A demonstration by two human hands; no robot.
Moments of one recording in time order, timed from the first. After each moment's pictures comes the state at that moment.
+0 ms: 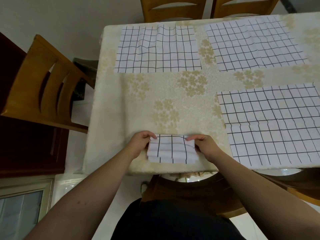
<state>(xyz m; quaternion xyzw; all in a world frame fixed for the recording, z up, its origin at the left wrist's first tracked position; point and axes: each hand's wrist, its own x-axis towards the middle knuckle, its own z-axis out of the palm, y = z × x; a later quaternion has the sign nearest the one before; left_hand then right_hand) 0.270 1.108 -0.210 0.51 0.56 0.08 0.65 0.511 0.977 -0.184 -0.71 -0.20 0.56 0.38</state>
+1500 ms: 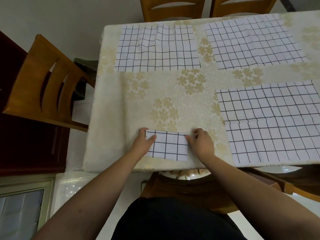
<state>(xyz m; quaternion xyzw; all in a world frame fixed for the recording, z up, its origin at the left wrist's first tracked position) 0.280 1.085 -0.204 0.57 0.63 0.04 0.53 0.494 0.974 -0.204 -0.87 -0.38 0.26 0.17</state>
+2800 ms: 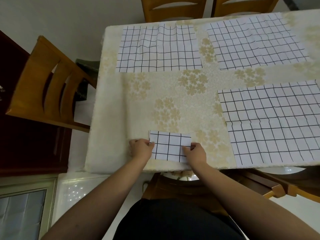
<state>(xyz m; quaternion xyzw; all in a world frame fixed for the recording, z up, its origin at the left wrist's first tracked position) 0.276 1.066 -0.211 0.58 0.72 0.00 0.37 0.451 0.963 -0.208 -0.85 -0.17 0.43 0.26</state>
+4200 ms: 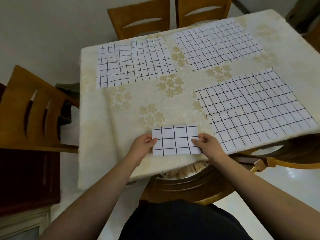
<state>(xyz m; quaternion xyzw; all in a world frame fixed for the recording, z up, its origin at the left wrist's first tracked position) 0.305 1.065 -0.160 0.55 0.51 0.09 0.65 0.513 0.906 -0.161 -0.76 -0.13 0.45 0.45</state>
